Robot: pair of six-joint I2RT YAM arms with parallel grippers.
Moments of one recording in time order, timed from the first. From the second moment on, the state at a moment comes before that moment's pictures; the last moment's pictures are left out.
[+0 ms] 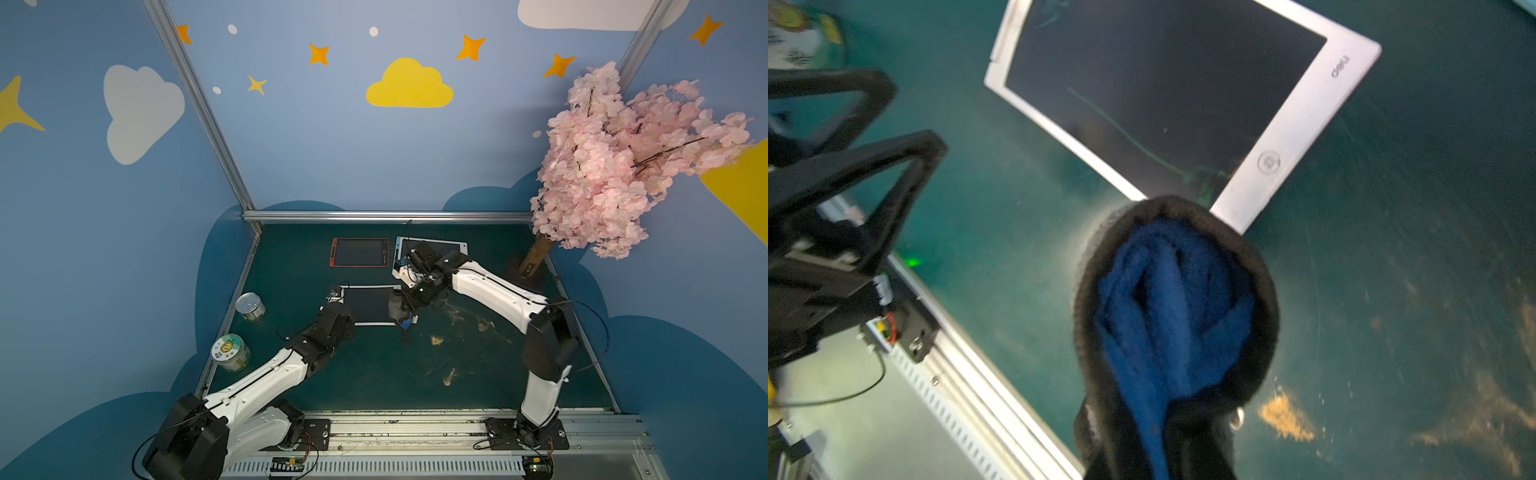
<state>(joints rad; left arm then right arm) -0.52 1.12 0.51 -0.14 -0.37 -0.38 0.76 2.00 1.74 -1.00 -0.28 0.12</state>
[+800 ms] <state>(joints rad) -0.34 1.73 0.96 -0.40 -0.17 -0.46 0.79 2.34 2.07 -1.15 -0.14 0.13</state>
